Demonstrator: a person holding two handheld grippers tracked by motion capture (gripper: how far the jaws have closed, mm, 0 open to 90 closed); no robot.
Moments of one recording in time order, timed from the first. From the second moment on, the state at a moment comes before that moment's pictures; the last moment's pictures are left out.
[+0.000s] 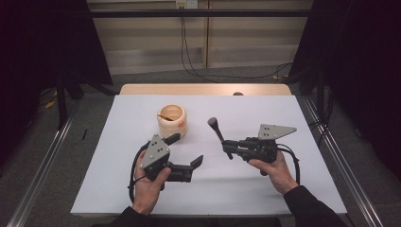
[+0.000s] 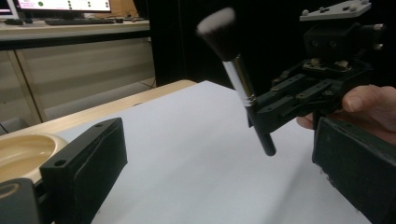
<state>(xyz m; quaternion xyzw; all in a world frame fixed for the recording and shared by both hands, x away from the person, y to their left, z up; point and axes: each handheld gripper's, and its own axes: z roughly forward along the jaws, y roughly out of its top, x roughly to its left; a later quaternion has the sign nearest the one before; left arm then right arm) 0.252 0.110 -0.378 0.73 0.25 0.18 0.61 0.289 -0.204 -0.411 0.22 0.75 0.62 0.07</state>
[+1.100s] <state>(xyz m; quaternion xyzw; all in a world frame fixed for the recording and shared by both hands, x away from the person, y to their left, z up) 0.274 0.077 -0.364 0.73 0.28 0.18 0.60 0.291 -0.181 -0.411 0.20 0.76 0.62 0.07</state>
